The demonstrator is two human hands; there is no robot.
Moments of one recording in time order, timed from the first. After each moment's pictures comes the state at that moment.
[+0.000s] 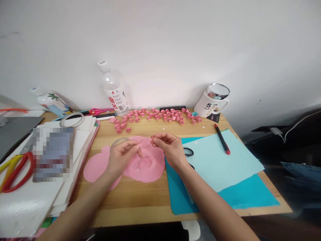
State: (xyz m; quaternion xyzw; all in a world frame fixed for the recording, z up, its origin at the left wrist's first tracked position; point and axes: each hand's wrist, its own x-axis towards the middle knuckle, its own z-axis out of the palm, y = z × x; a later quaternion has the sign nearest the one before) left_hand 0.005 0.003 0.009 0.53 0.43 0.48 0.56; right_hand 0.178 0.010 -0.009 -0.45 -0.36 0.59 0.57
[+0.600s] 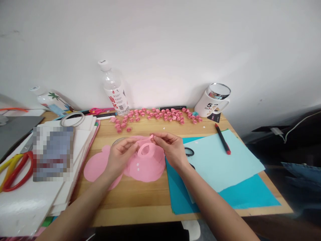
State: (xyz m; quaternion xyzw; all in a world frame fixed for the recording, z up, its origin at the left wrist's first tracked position) left_hand 0.002 0.005 0.001 0.52 0.46 0.48 0.53; right_hand 0.177 0.009 -0.007 -0.47 -0.36 0.58 0.56
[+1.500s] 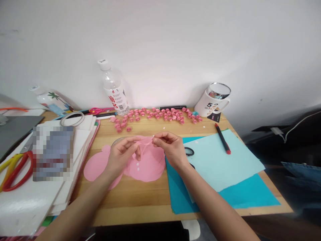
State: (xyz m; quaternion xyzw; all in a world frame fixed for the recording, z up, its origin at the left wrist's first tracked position) left_hand 0.002 0.002 0.010 0.52 0.41 0.47 0.58; right_hand 0.177 0.009 -0.006 -0.47 -0.38 0.55 0.57
